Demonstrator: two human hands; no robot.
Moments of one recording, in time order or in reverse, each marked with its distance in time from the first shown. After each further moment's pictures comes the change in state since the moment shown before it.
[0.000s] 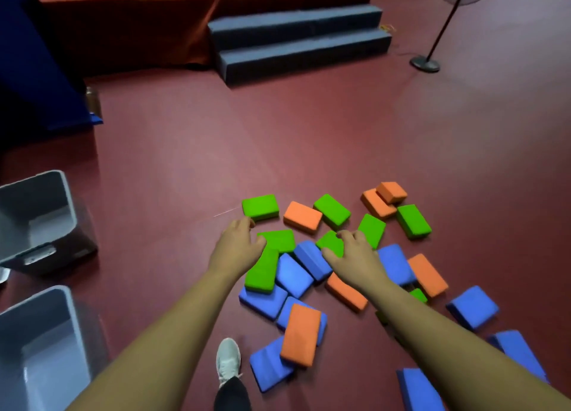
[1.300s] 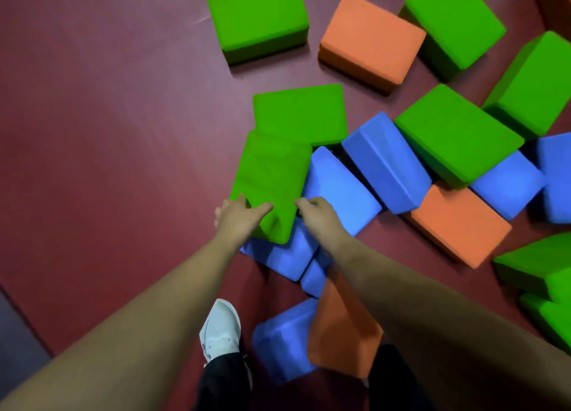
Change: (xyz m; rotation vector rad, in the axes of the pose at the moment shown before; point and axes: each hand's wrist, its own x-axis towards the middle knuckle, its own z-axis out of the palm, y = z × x) left_hand 0.298 -0.415 0.534 -0.065 -0.483 -0.788; right_hand 0.405 0.132 0.646 0.597 -0.595 0.618
